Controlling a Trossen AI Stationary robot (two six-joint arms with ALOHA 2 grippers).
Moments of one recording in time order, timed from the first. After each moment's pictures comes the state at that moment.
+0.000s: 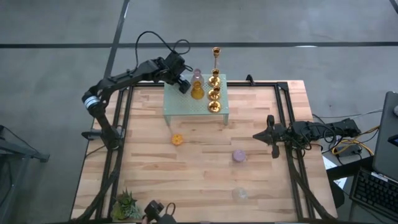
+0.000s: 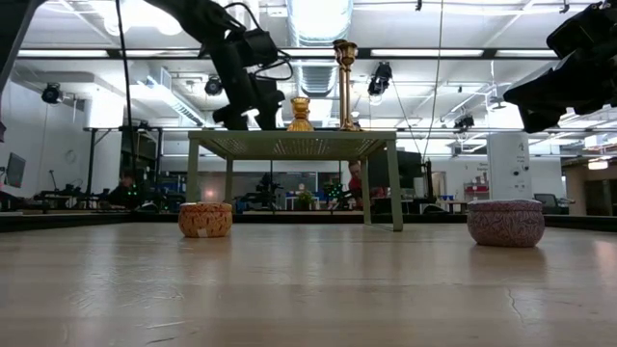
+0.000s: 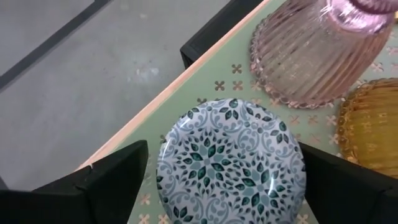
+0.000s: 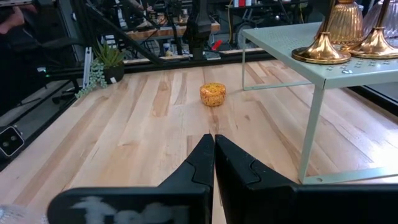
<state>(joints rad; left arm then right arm) 0.65 1.69 1.52 -0.75 -0.13 -0.10 0.19 0.02 0.09 -0.23 0.18 0.16</state>
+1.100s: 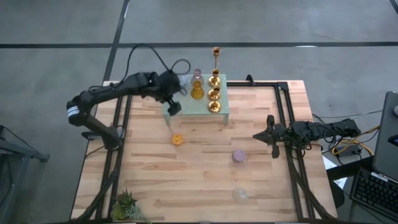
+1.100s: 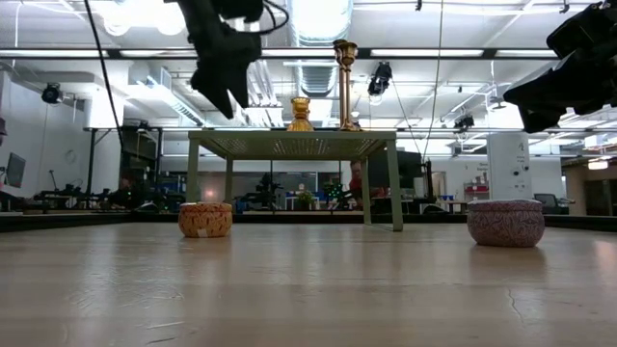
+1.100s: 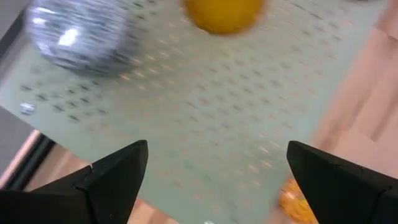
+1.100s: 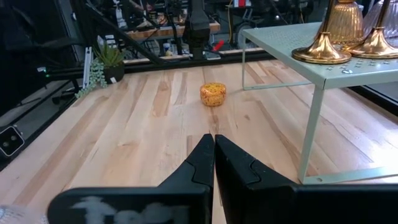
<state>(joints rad) 0.42 1.46 1.44 -1.03 -0.10 -0.11 0.19 0.02 0.09 -0.23 0.18 0.16</state>
